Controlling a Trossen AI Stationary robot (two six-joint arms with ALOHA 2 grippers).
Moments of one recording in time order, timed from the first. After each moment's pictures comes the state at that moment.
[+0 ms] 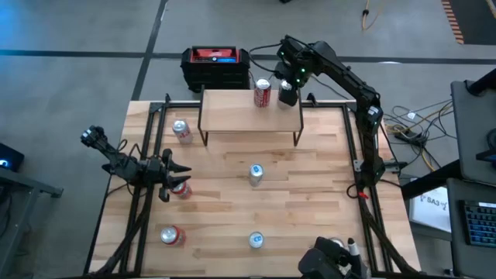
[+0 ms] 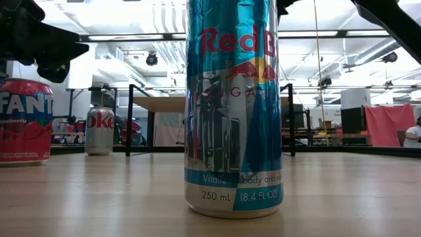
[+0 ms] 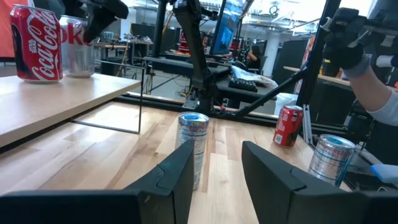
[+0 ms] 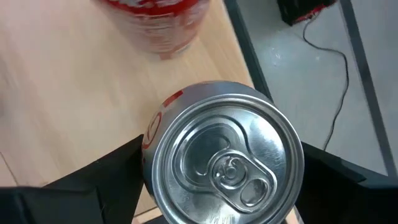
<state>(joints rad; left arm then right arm) -0.66 0.02 0.02 0.07 -0.74 -0.12 -0.71 2.03 2.30 -1.49 -0.04 -0.36</state>
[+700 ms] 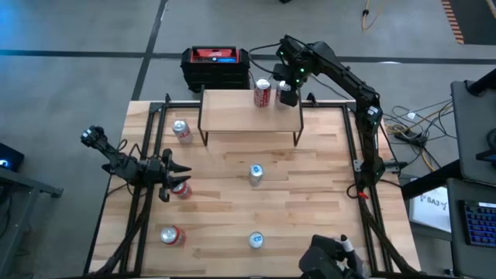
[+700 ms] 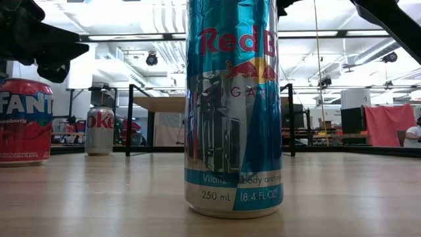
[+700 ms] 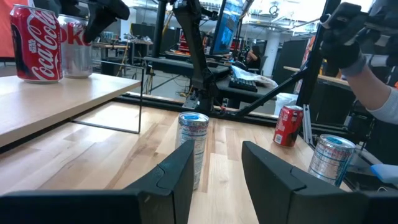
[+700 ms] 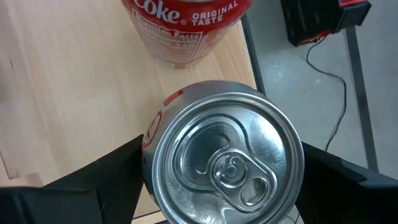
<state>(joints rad) -0.66 0.02 0.02 0.07 -0.74 -0.12 -0.71 2.03 2.30 -1.45 -0.06 -0.47</state>
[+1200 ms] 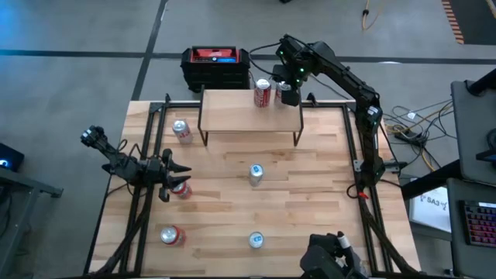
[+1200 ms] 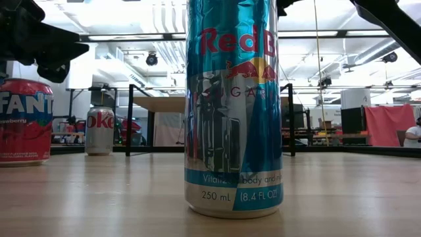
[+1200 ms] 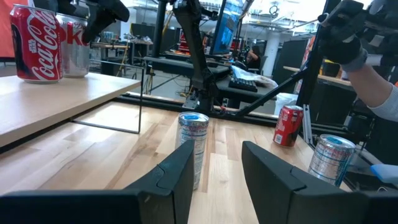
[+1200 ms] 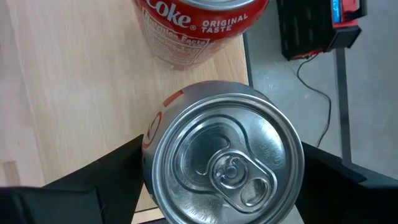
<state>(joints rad) -0.66 0.02 0.02 0.07 -0.74 -0.12 -0.71 2.03 2.30 -1.44 -0.05 -0.59</state>
